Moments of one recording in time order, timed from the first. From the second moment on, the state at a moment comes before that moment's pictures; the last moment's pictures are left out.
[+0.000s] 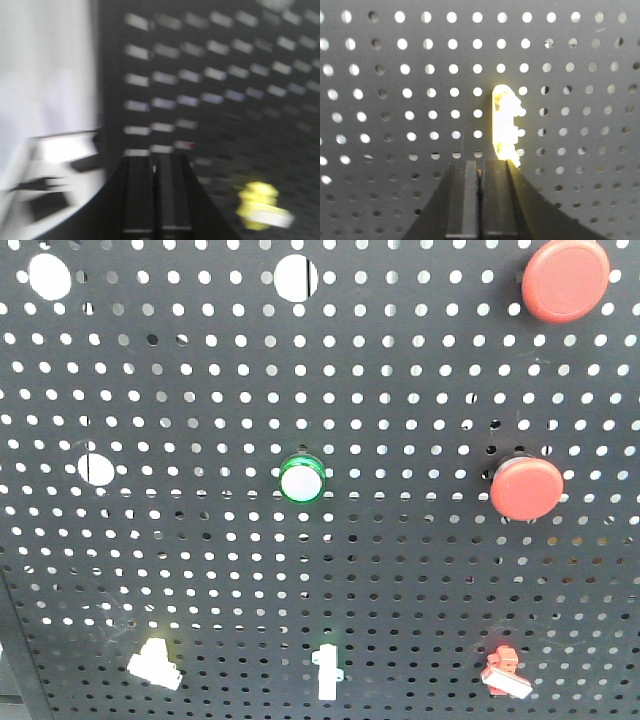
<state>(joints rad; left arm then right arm) -0.38 0.70 -0.46 0.09 -0.14 -0.08 -0.08 0.41 -0.57 -0.10 0.20 0.10</state>
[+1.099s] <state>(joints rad) -0.50 0.88 -0.46 0.08 0.06 -0.07 -0.08 0.41 -0.57 -0.08 0.33 0.10</state>
